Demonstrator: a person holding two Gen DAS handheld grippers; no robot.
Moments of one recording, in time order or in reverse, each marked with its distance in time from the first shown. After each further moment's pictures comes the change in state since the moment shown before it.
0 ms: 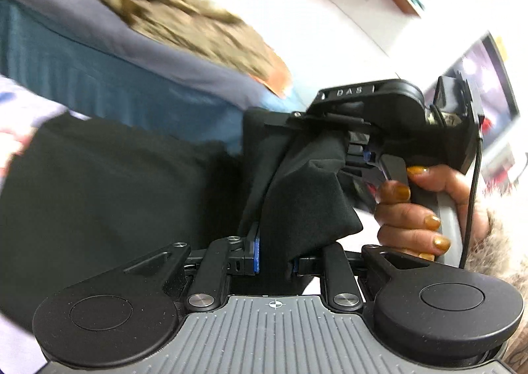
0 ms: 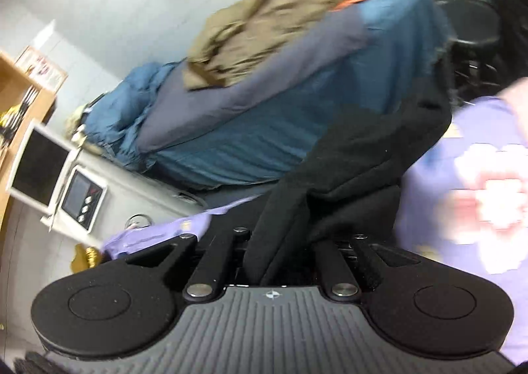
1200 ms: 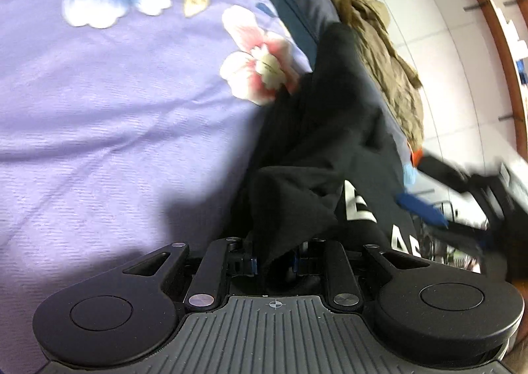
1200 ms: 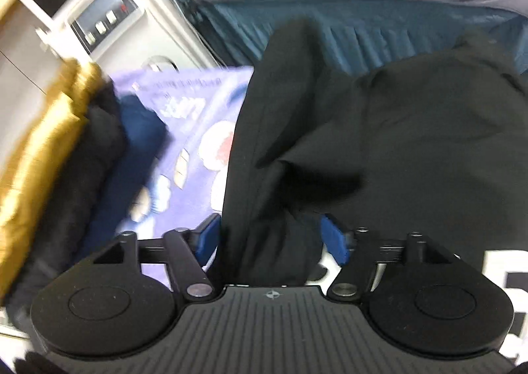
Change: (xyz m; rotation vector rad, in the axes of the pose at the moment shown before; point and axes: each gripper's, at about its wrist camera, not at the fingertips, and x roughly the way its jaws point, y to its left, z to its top) left arm -0.069 0.255 -0.076 -0.608 -0.038 0.137; right arm 0.151 0.156 -0.133 -0.429 0.374 0.034
